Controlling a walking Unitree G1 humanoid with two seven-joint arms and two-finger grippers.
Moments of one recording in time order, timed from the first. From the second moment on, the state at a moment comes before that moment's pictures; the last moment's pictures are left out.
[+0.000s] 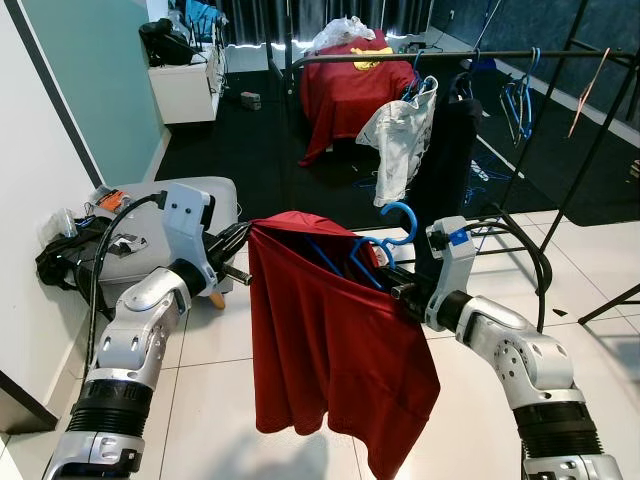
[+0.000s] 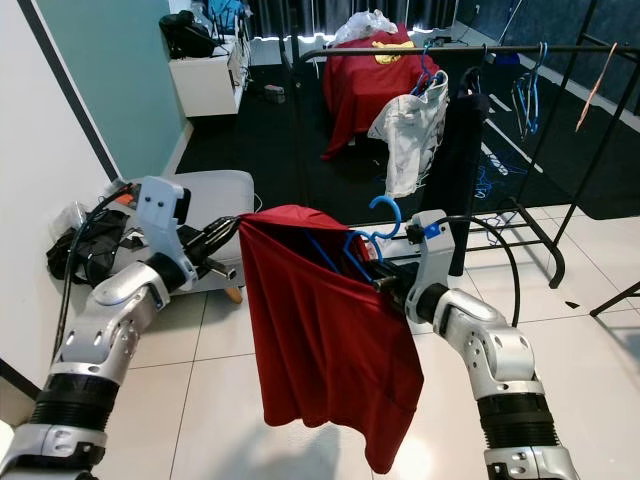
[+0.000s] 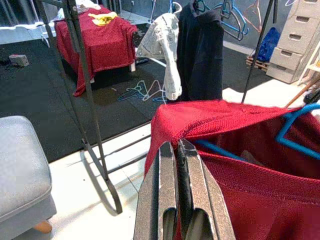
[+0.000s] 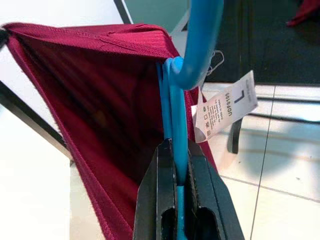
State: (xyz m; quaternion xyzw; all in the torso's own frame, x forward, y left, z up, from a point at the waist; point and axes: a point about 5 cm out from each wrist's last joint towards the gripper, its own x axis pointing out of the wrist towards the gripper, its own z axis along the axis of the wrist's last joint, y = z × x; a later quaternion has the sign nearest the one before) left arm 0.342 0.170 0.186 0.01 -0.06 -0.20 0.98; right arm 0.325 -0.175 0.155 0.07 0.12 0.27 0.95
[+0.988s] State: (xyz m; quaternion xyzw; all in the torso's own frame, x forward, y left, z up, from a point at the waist) left arm 0.334 0.186 0.137 -0.01 0.09 -0.11 0.99; right arm 0.331 -0.184 0.127 0.05 0.11 0.13 0.98
